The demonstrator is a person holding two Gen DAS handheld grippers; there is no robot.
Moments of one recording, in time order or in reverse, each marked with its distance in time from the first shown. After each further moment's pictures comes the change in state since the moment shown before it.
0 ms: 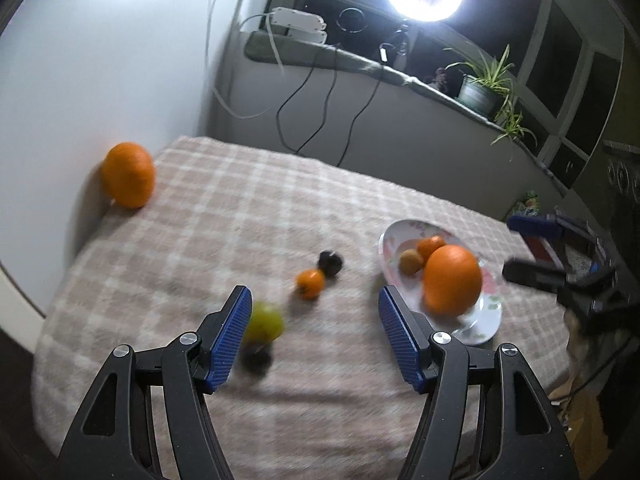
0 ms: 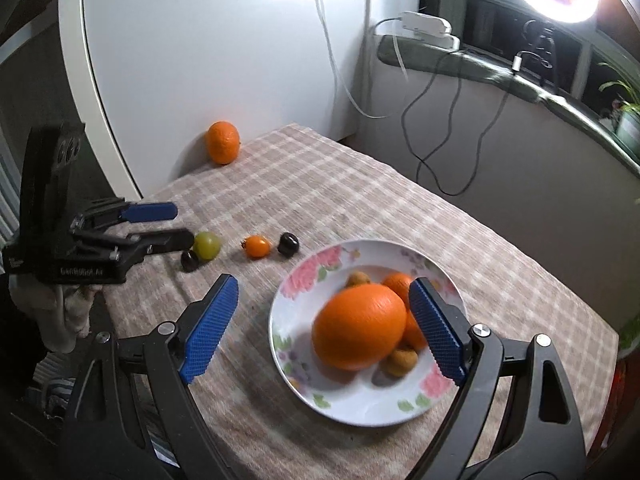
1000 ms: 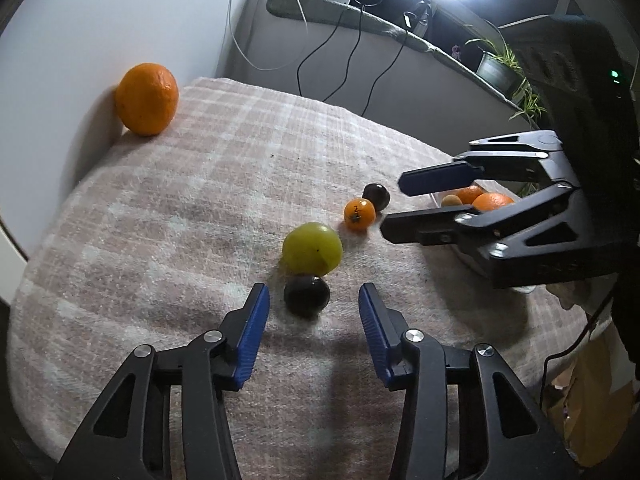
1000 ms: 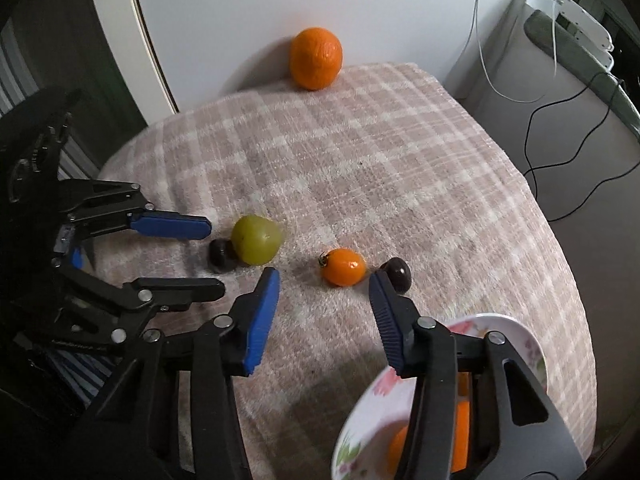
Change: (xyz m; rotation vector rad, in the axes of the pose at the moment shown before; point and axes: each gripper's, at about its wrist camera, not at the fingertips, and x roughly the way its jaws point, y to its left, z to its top) left arm 0.024 0.033 -0.036 -0.035 0.098 -0.011; right arm 0.128 0.078 0.042 -0.314 0.300 0.158
